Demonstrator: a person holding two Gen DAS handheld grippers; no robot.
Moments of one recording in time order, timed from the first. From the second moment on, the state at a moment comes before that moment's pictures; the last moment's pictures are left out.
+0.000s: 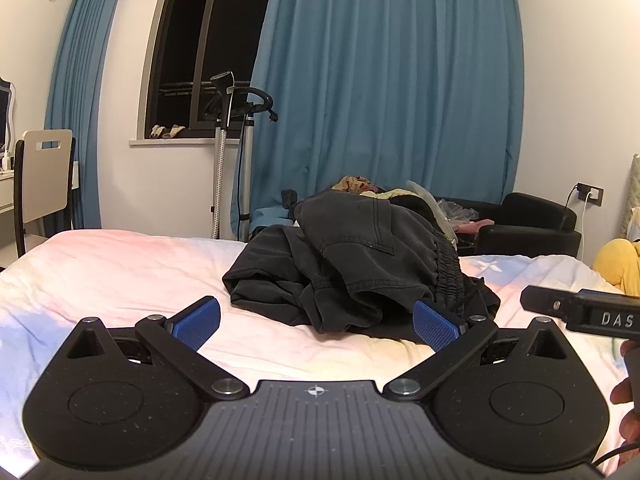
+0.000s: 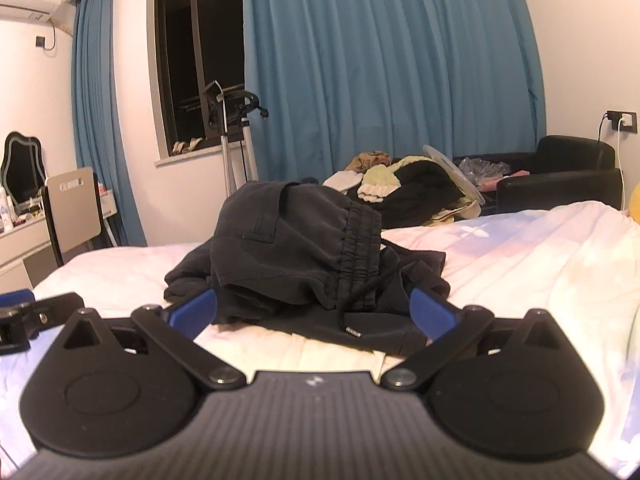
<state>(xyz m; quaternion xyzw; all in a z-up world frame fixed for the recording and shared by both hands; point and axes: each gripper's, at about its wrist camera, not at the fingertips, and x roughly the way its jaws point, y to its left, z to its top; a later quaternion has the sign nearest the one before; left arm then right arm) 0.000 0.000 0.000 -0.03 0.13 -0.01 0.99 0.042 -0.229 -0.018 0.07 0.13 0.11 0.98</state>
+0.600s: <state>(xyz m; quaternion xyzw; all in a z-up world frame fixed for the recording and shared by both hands) 0.003 -0.002 -0.005 -0.03 0.14 0.00 0.99 0.050 -0.220 -0.021 0.06 0.15 0.11 0.98</state>
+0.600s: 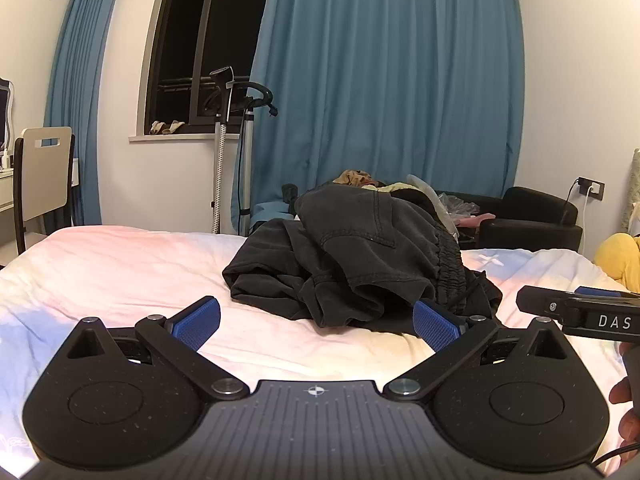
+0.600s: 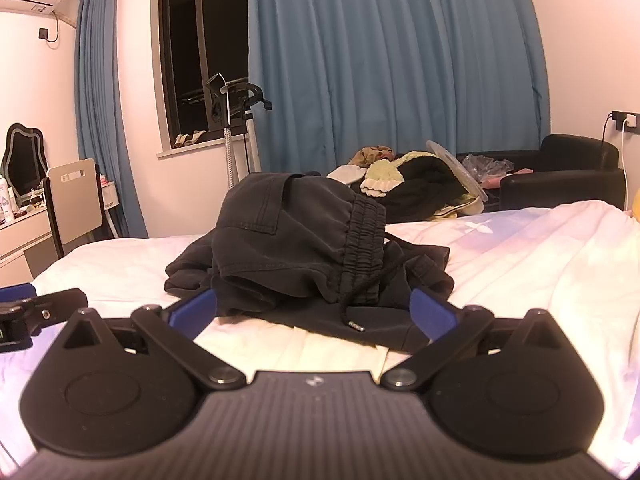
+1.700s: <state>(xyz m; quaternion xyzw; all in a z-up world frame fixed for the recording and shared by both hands) 0.003 -0.007 -0.006 -0.02 0.14 0.00 0.99 0.047 -0.218 -0.024 0.05 0.16 0.11 0.98</state>
